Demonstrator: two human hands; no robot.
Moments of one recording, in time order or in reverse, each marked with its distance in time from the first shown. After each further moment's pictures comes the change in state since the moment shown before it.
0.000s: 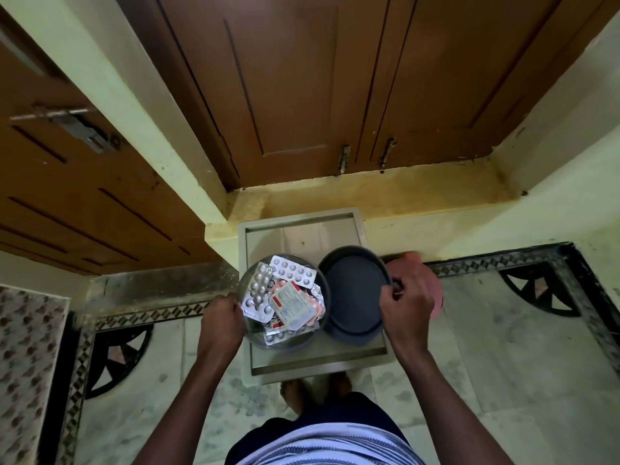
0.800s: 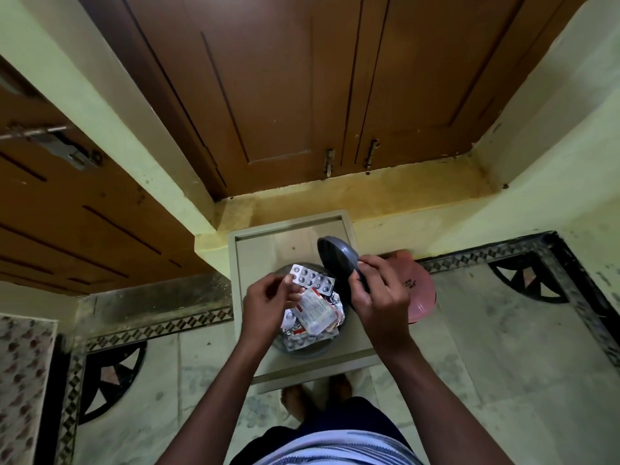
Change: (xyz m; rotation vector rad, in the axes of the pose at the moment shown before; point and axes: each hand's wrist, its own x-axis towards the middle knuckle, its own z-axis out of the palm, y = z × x) left_hand -0.015 0.102 -0.001 -0.780 -0.208 0.013; right_hand -0.002 -0.032 0.004 -0.219 0.258 -0.779
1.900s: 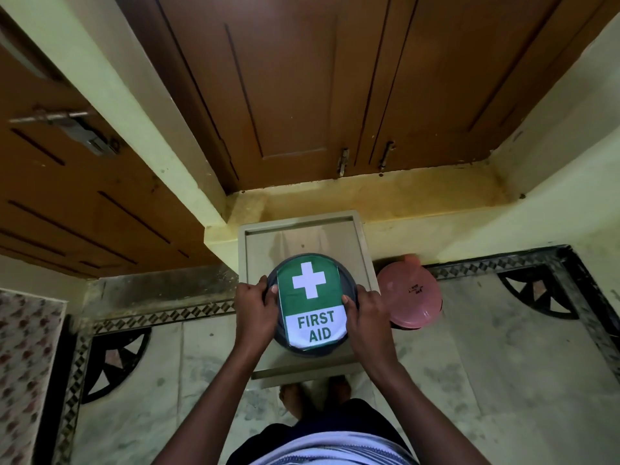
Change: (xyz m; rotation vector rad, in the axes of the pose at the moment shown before) left_hand 0.012 -0.047 -0.018 0.475 0.176 -0.009; right_hand -0.053 -0.011 0.030 0.294 -0.630 0.675
